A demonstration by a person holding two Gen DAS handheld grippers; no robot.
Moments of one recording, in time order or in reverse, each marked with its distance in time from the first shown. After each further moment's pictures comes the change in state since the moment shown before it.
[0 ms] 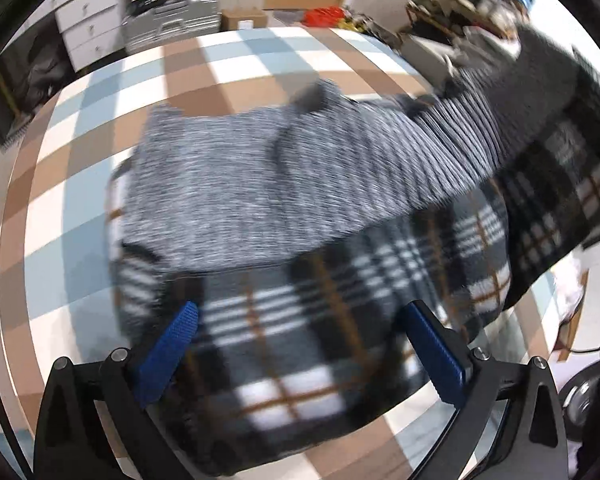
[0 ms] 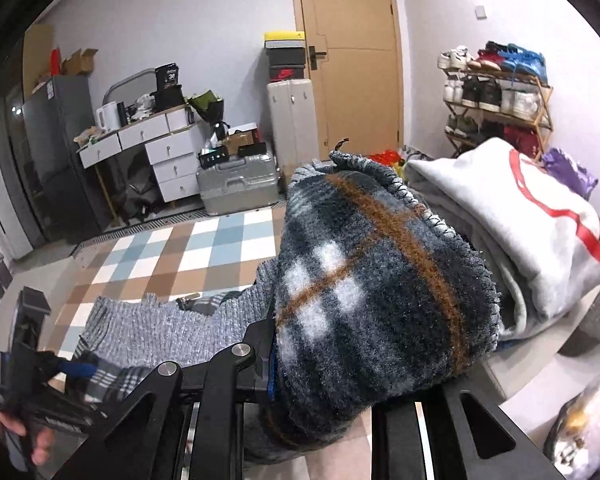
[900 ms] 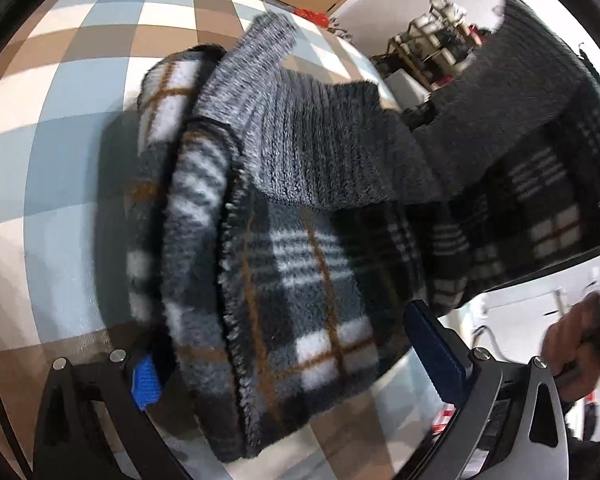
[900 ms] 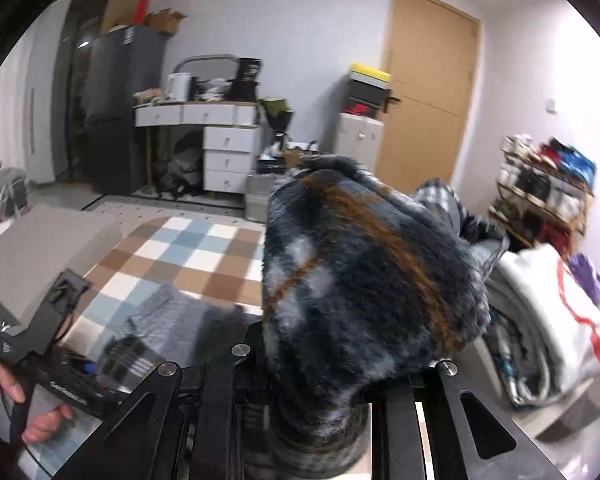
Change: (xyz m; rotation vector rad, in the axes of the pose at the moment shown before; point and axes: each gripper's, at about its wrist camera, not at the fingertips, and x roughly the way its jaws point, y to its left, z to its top) left arm 0.032 0.045 -0.008 -0.210 0.024 -0.432; right arm -0.016 0.147 -0.008 -0.332 -0.108 0.045
